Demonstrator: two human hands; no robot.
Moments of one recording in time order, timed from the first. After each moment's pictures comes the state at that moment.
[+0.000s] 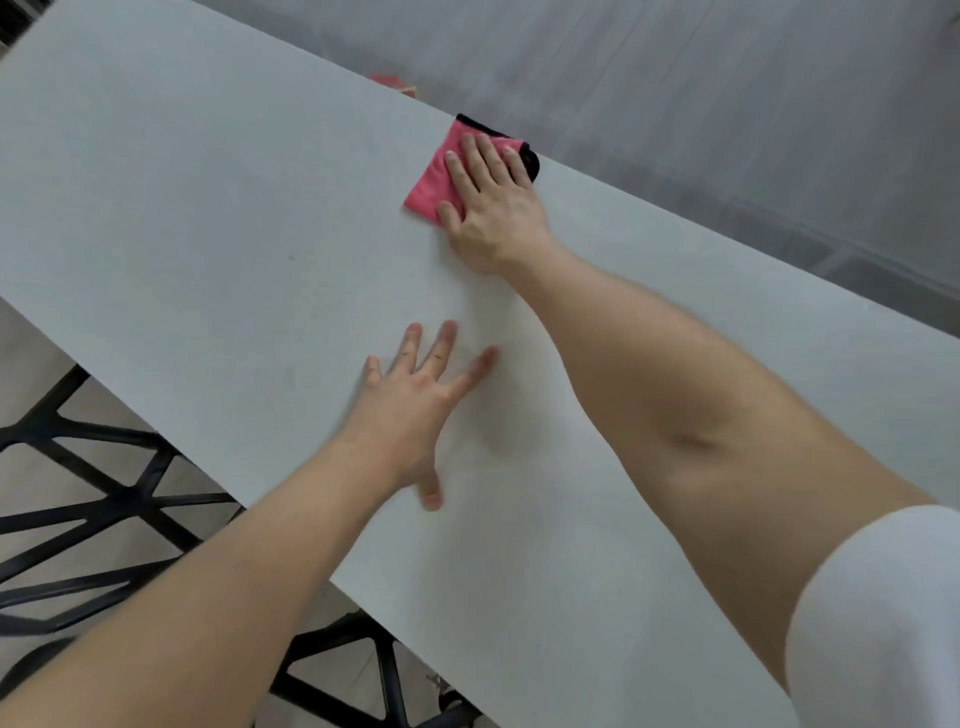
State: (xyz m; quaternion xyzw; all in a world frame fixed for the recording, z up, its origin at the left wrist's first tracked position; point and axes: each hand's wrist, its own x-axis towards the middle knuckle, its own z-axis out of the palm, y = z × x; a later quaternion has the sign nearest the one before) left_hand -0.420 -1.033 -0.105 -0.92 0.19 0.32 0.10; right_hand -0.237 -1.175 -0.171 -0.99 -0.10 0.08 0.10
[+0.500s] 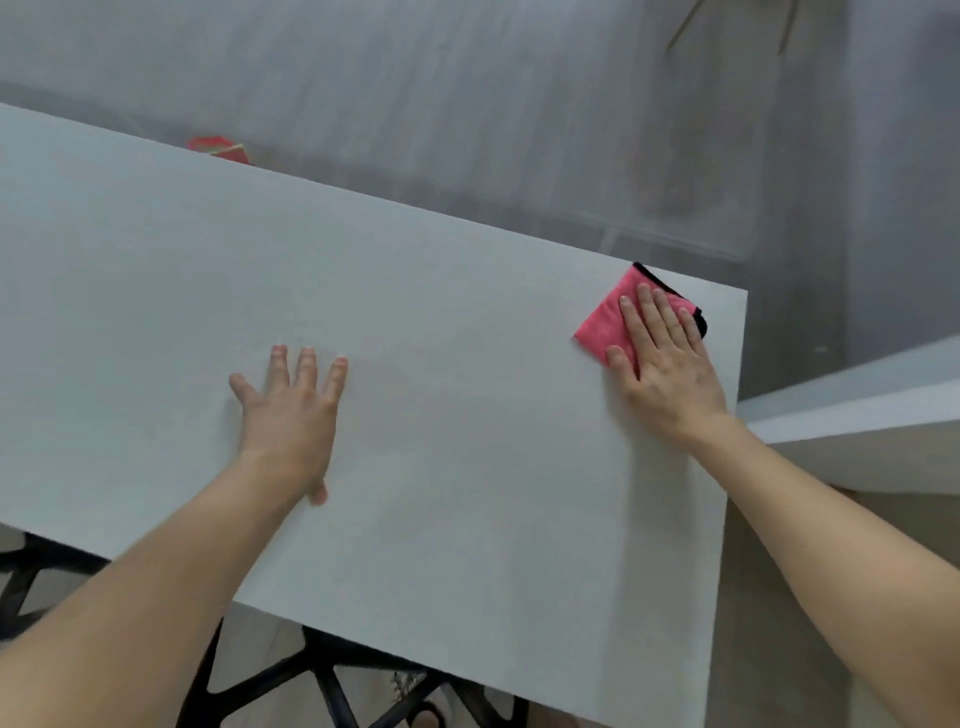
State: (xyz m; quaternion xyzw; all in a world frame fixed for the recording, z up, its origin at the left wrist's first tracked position) left_hand -0.442 -1.070 -0.093 -0.91 0.18 0.27 0.27; right_hand -0.560 -1.464 -0.168 -0.98 0.15 0.09 0.07
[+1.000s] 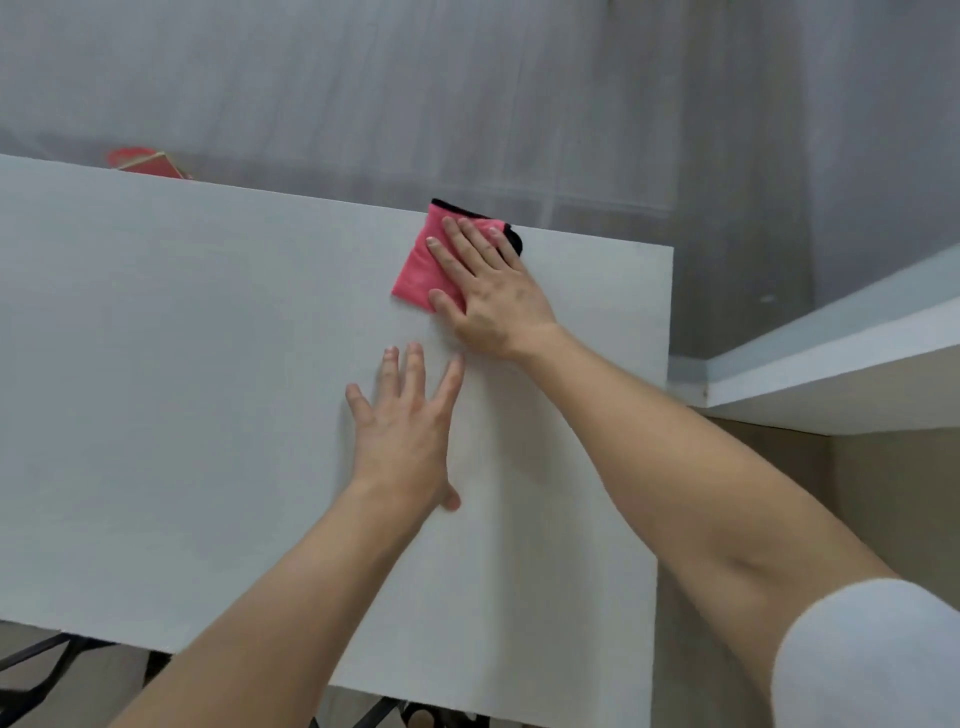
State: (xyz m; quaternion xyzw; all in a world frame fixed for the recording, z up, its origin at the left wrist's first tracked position) left_hand -0.527 -1.238 -0.101 -0.91 0.29 0.25 0.14; right_hand -0.460 -1.422 -0.177 -0.99 0.03 0.05 0.11
